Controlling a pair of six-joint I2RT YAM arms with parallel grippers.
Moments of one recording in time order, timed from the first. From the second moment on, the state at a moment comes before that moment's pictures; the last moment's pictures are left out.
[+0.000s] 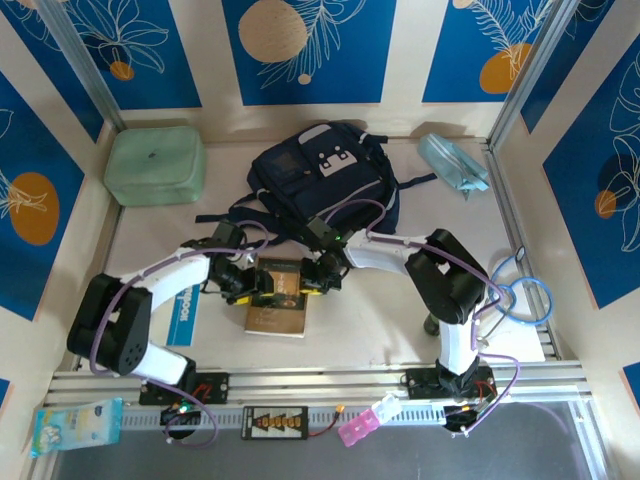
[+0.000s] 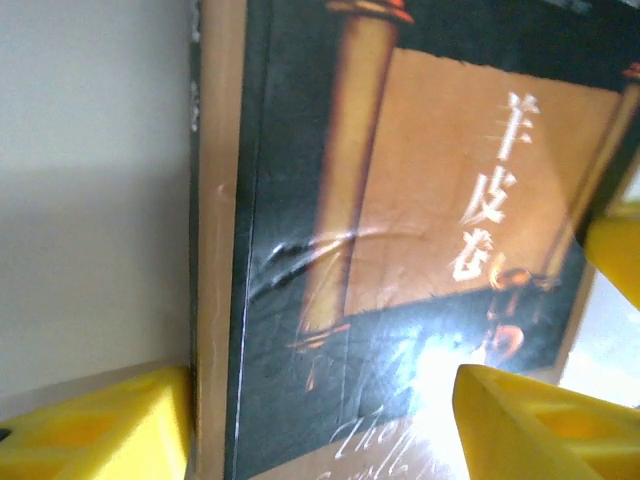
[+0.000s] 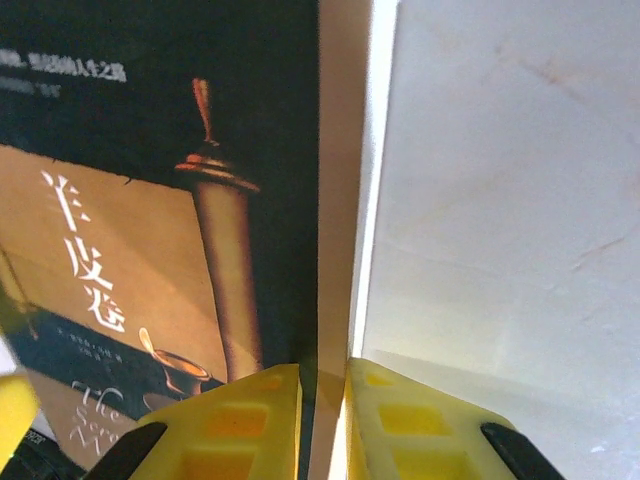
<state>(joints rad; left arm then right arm) -0.39 1.45 0.76 -0.66 0.42 -0.49 0.81 1.90 1.20 -0.57 -0.33 0.91</state>
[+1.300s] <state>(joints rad) -0.38 1.33 0.80 -0.63 0.58 -0.58 0.80 1.81 1.14 -0.56 -0.26 0.90</state>
